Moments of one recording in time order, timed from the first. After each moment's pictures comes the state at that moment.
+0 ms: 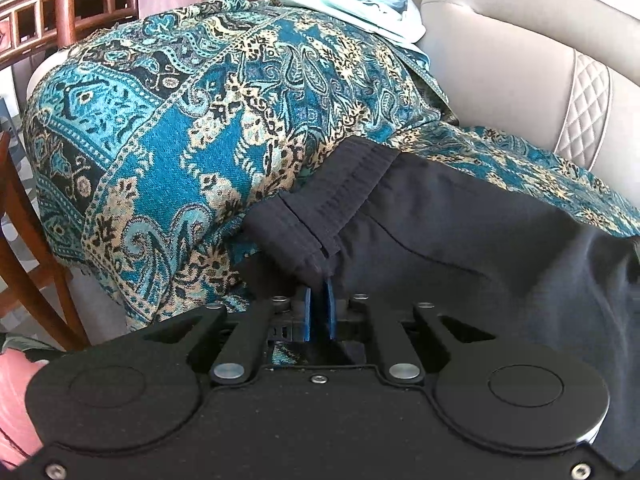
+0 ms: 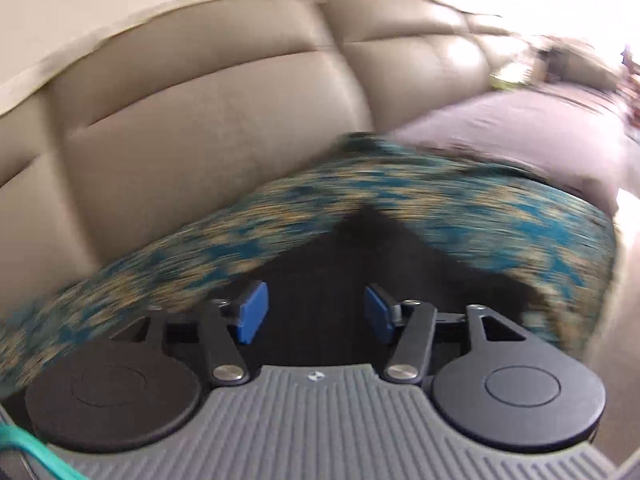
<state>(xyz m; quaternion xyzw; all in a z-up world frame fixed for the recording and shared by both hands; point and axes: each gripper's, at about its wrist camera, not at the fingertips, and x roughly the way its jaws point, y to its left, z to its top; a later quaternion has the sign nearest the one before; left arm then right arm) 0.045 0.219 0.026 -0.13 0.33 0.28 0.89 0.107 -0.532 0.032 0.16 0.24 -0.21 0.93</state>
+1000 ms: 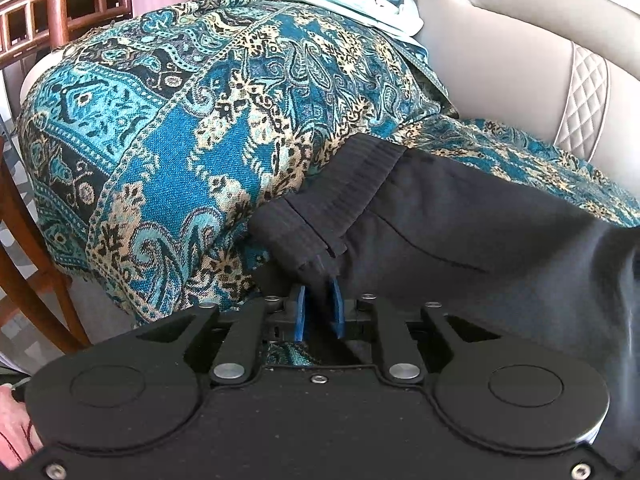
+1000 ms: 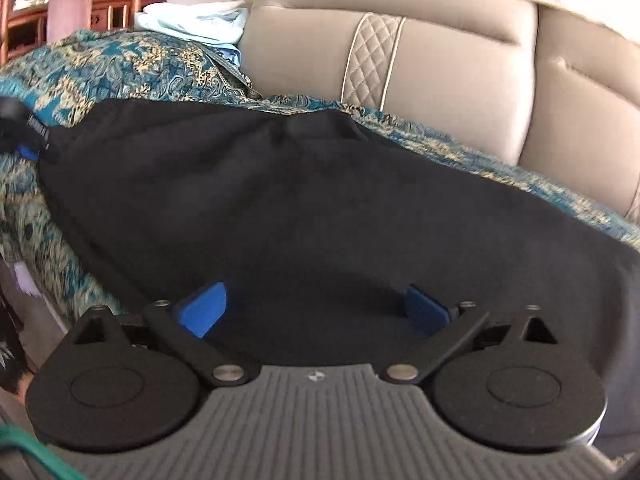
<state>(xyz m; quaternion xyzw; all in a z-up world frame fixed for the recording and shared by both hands) 0.045 0.230 0.026 -0.13 0.34 0.27 0.89 0.022 -0.191 -0.030 -0.13 0.27 0.21 0.93</state>
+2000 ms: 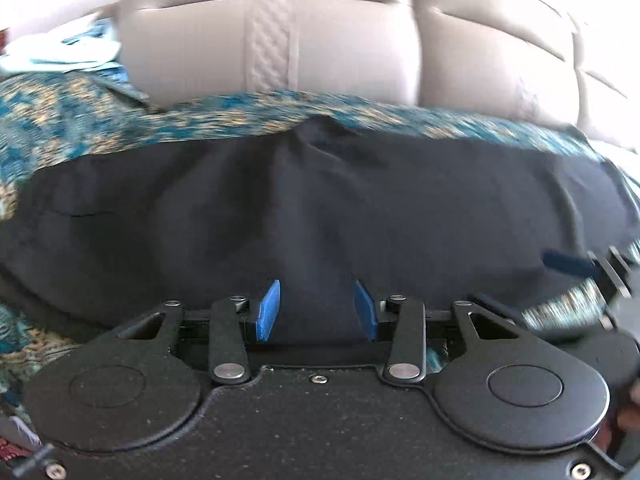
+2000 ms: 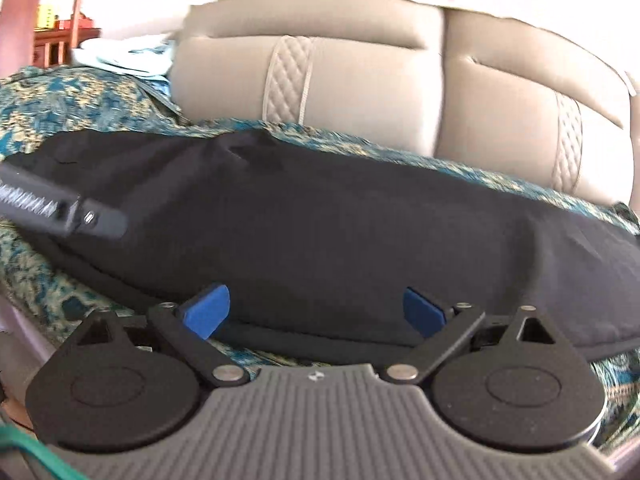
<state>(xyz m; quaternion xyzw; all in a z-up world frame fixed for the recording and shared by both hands) 0.011 0.034 0.034 0.01 0.34 -0.08 0.94 -0.007 -0.225 -0.033 -0.08 0.24 0.10 0.96</state>
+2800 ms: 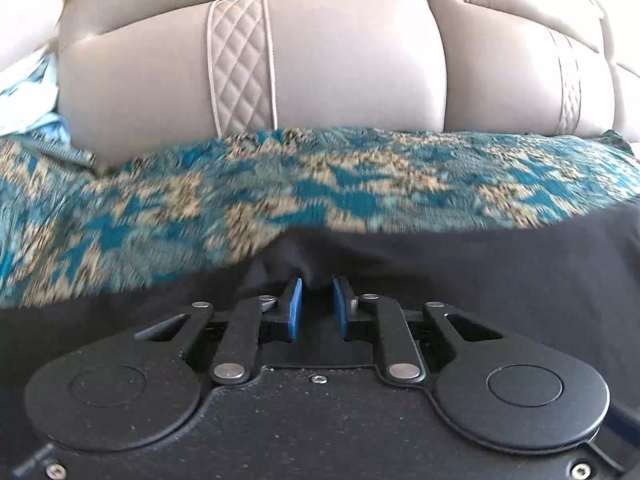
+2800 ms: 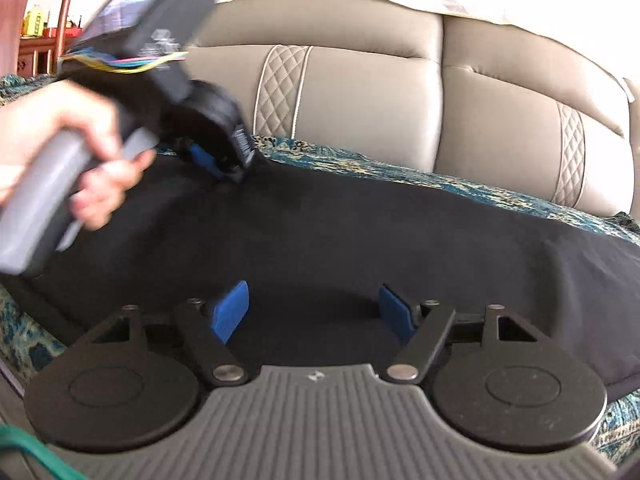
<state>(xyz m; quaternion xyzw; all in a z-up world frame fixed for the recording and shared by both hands) 0.212 -0.013 0.032 0.04 0.34 -0.06 0.94 0.032 -0.211 -0.039 -0.07 0.22 0.09 0.97</state>
